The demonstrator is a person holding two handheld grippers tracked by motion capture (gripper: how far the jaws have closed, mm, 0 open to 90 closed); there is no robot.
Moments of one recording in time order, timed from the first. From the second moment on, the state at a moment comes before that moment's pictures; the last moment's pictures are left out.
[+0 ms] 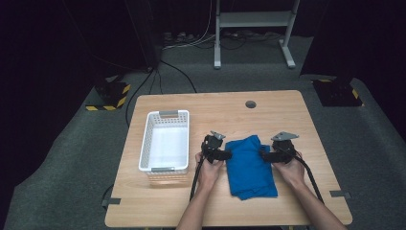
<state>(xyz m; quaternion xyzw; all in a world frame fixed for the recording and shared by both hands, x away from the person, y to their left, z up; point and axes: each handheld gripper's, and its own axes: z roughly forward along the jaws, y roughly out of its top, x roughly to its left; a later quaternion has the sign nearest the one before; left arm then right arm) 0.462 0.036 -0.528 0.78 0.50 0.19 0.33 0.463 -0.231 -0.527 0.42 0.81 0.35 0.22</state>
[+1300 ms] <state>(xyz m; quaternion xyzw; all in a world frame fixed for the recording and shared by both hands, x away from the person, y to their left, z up) 0.474 0.031 -0.527 0.76 0.52 0.19 0.34 0.486 -0.220 -0.518 0.44 0.80 0.36 0.21</state>
